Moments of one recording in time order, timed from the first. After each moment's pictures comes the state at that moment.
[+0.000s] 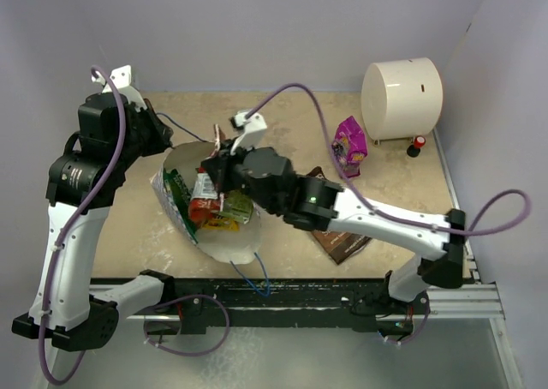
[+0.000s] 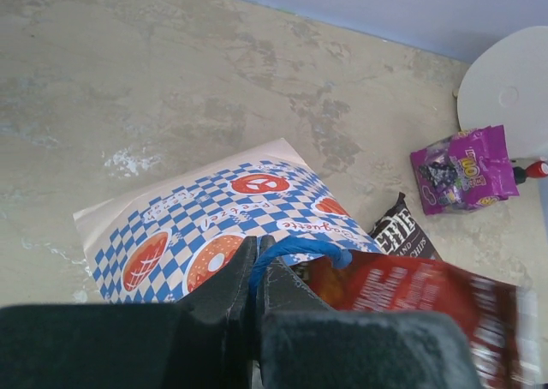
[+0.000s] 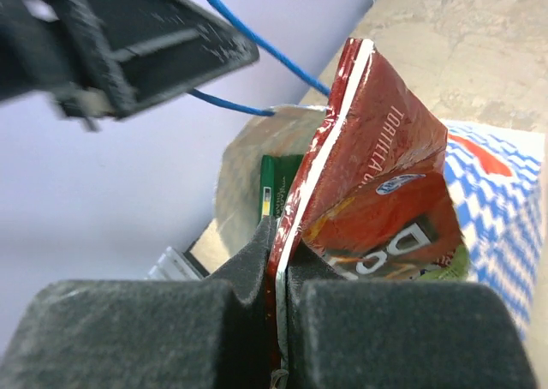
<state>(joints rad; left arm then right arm) -0.26 1.11 1.69 -1.01 -0.12 -0.43 1.25 1.61 1.61 -0.14 0.48 0.54</state>
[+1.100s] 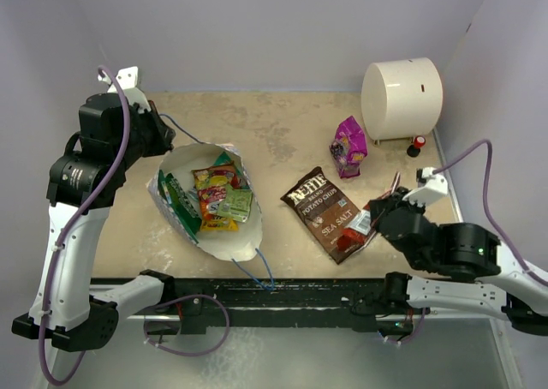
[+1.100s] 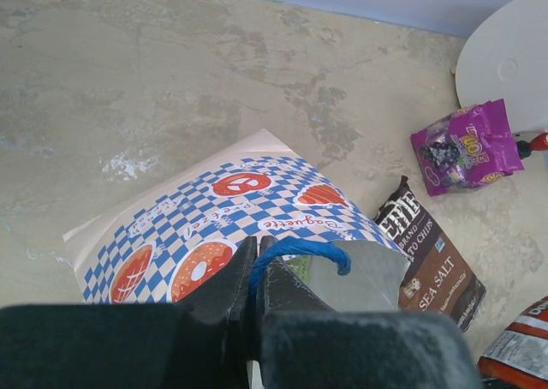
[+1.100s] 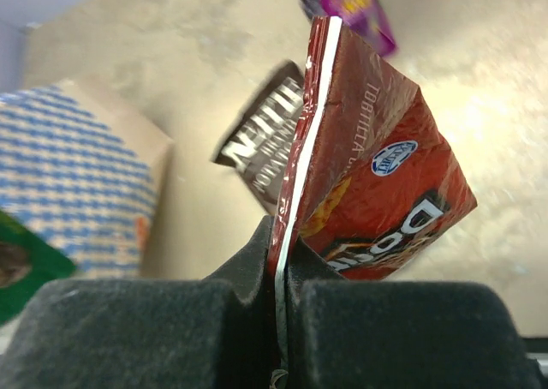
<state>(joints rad) -0.26 1.10 1.68 -1.01 -0.08 -0.37 1.25 0.69 1.15 -1.18 1.01 1.12</state>
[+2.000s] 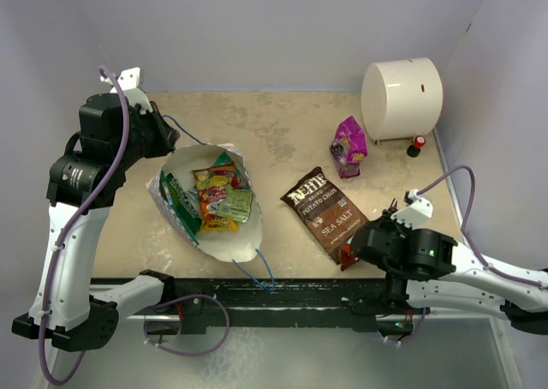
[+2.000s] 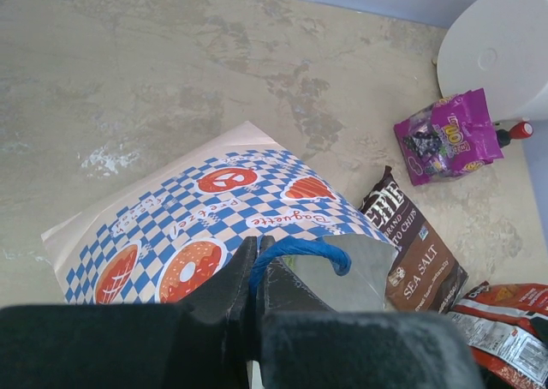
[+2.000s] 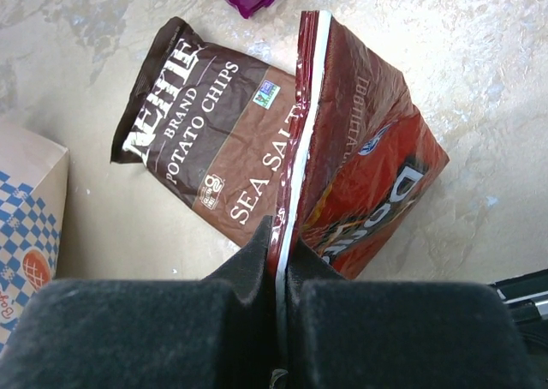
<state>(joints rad) -0.26 1.10 1.68 -1.01 -0.03 -0.39 1.24 0.70 0.84 -1.39 1.00 1.62</state>
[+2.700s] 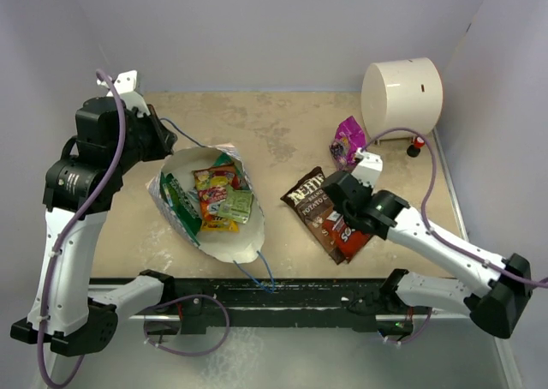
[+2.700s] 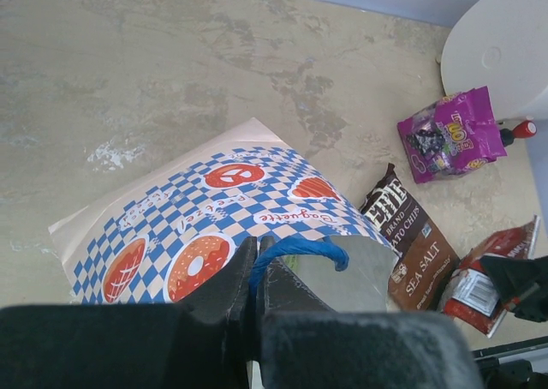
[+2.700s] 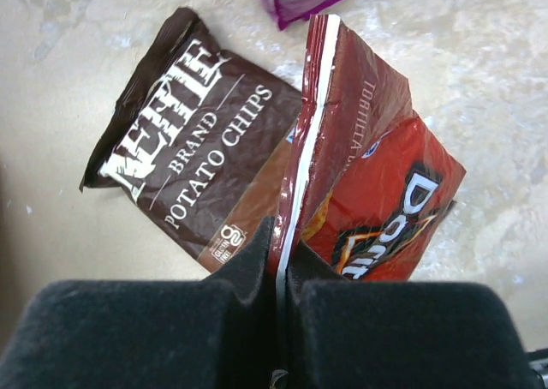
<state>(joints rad) -0.26 1.09 1.68 -1.03 -0.04 -0.39 0.83 1.05 0.91 -0.85 0.75 0.95</state>
